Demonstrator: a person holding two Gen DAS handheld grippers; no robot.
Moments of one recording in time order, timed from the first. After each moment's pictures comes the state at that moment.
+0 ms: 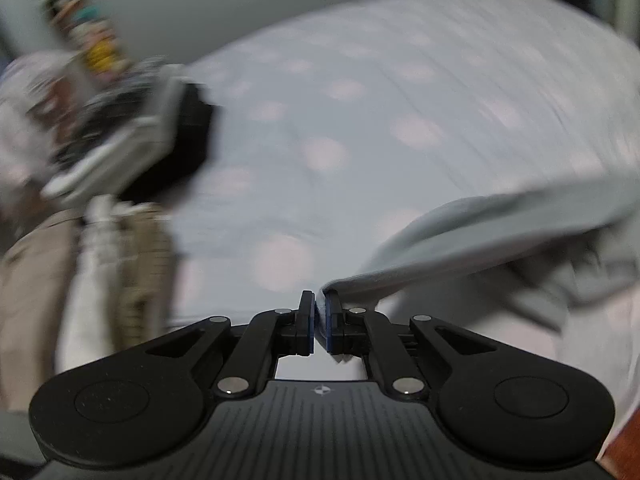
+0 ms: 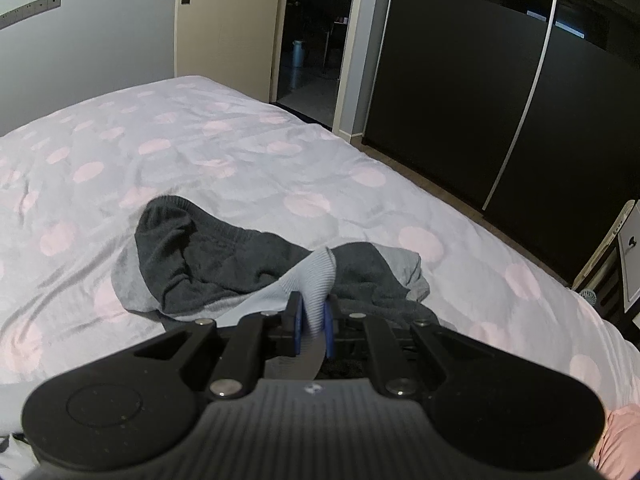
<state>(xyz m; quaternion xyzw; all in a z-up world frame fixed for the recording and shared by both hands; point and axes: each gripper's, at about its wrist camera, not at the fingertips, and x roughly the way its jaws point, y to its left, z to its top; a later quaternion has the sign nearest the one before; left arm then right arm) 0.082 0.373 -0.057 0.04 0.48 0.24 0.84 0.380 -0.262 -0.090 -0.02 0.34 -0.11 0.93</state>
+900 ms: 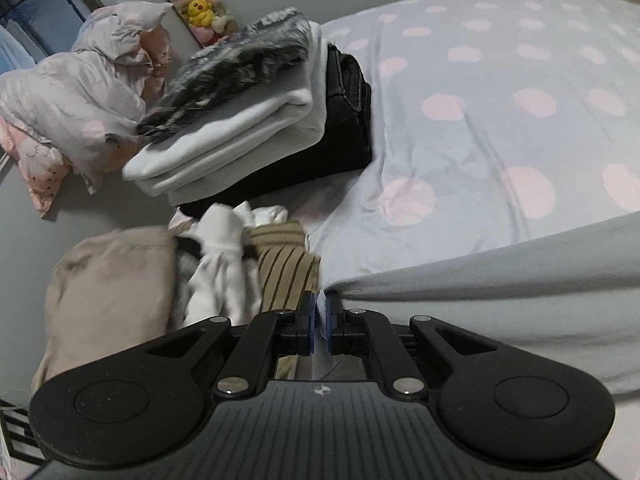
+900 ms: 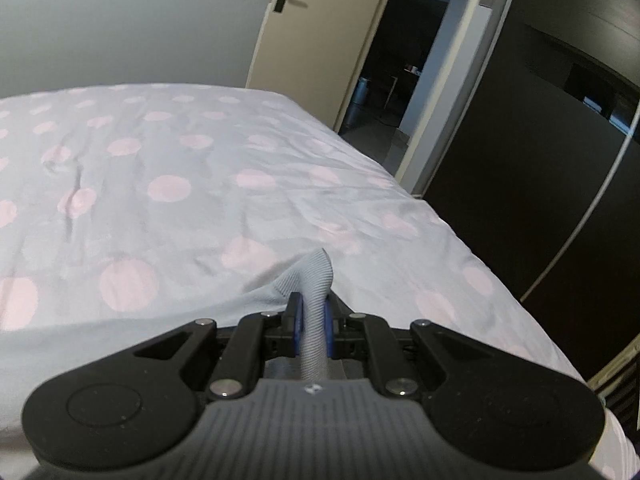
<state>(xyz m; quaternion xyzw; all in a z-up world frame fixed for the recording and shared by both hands) 0.152 0.530 -0.086 0.03 0.50 0.38 0.78 0.504 -0.077 -0.101 -0.15 0.31 -0.05 0.94</state>
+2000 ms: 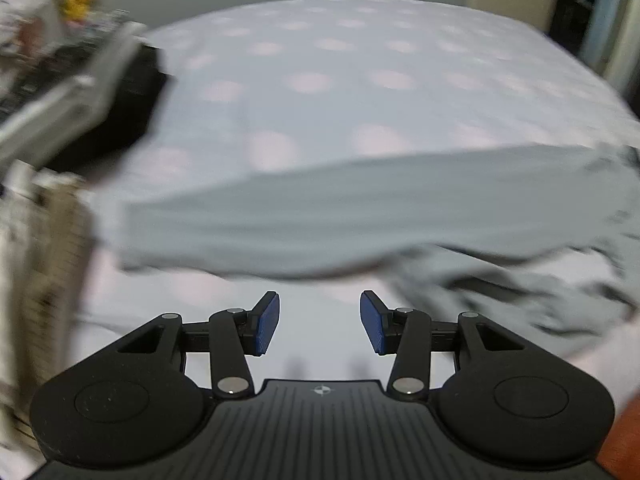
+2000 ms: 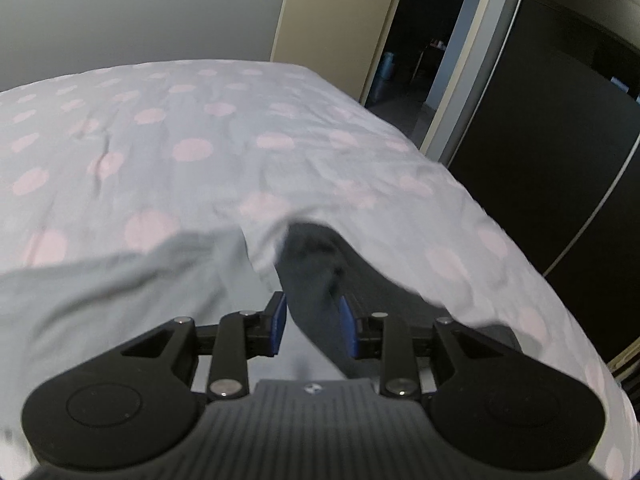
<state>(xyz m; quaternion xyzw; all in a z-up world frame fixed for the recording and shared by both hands) 0.127 0.356 -0.100 -0.08 0.48 0.15 0.86 0.432 -0.131 -0.099 -0.12 0.36 0.00 0.93</state>
